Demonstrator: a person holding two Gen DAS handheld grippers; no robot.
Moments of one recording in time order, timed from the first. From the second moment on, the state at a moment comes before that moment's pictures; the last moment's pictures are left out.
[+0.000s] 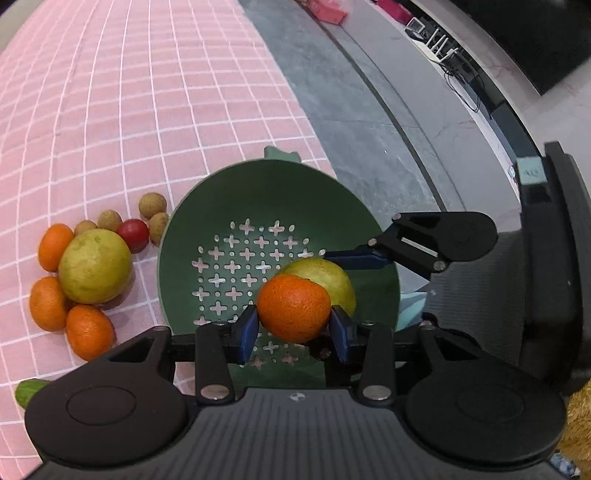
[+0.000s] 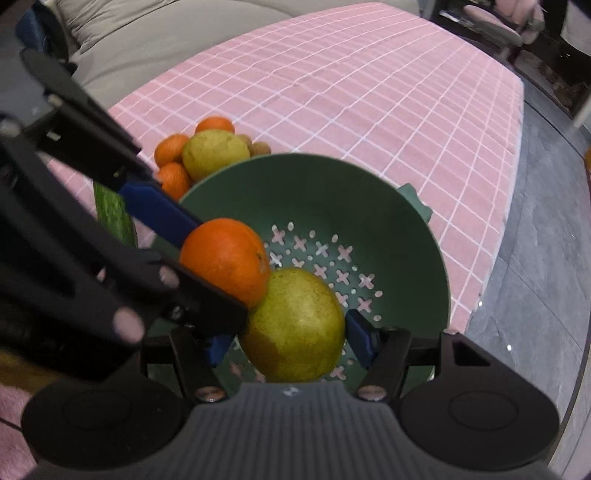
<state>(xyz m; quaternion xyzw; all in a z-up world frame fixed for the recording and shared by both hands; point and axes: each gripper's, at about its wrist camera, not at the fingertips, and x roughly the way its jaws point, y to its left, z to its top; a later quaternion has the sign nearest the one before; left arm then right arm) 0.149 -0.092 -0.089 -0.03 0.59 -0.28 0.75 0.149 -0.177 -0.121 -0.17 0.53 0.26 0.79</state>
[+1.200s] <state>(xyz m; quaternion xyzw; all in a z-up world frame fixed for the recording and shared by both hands) 0.143 -0.113 -0.115 0.08 0.60 -0.25 0.75 0.143 -0.175 -0.138 -0.20 0.55 0.22 0.78</state>
